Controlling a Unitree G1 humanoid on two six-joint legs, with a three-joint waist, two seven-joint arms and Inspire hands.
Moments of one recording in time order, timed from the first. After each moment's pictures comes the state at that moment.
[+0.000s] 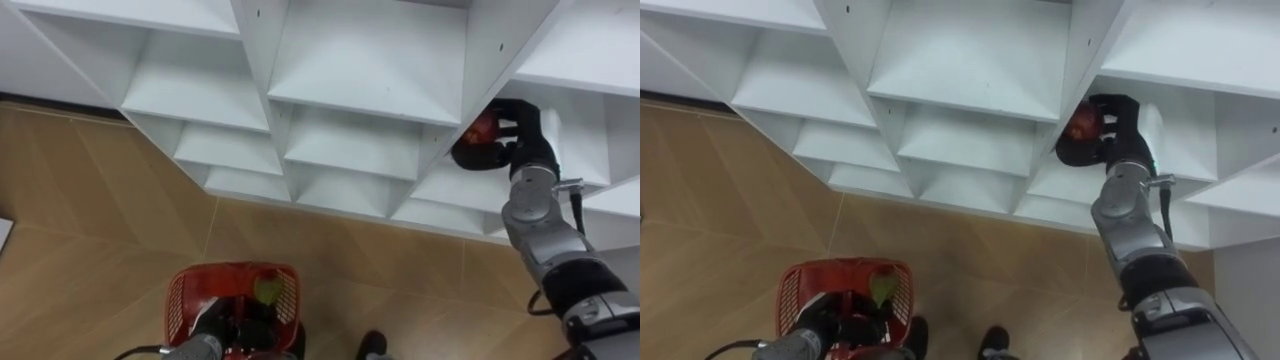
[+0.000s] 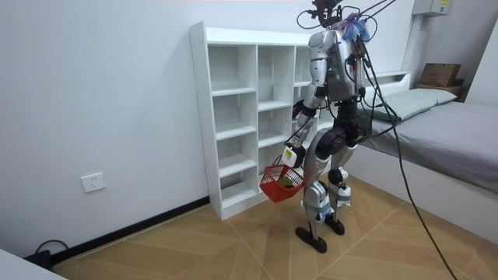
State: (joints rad) left arm -0.16 0.17 -0.32 1.08 -0.25 0.00 0.02; right arm -0.56 -0.37 0.21 0.92 -0.01 -0.03 -0.42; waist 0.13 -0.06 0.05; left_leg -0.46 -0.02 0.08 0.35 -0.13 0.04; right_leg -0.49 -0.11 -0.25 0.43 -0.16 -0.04
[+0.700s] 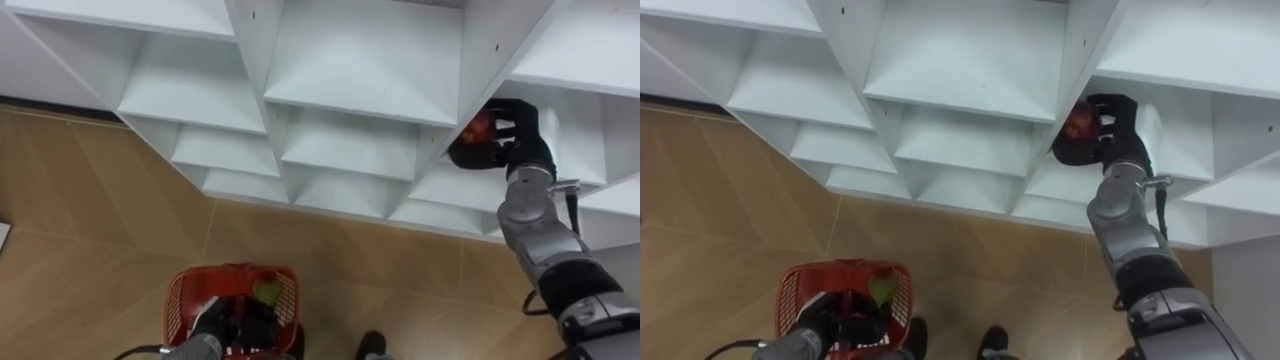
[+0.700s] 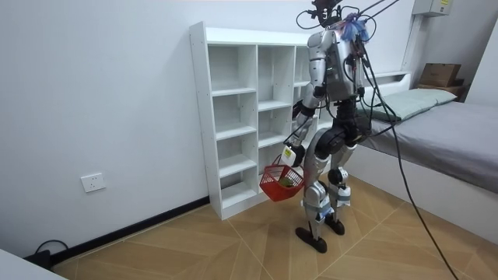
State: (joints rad) left arm -0.16 0.17 -0.32 1.08 -0.25 -0.01 0.01; right arm -0.55 -0.34 0.21 0.91 0.00 -0.03 -0.44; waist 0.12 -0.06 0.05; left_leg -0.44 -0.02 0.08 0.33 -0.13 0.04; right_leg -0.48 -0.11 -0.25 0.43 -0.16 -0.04
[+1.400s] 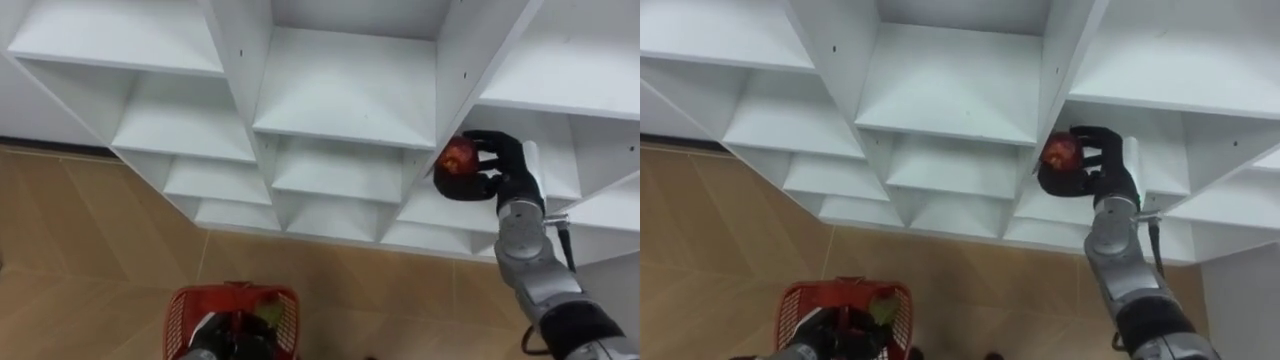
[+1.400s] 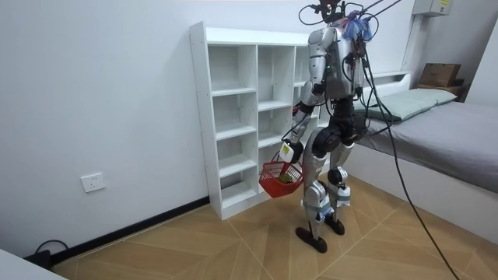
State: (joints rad) left arm -0.12 0.19 -0.33 1.08 -0.27 -0.01 0.01; right arm -0.32 -0.35 0.22 0.72 0.03 -0.07 -0.36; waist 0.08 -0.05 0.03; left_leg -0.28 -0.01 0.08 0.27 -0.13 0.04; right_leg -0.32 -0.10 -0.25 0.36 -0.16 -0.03
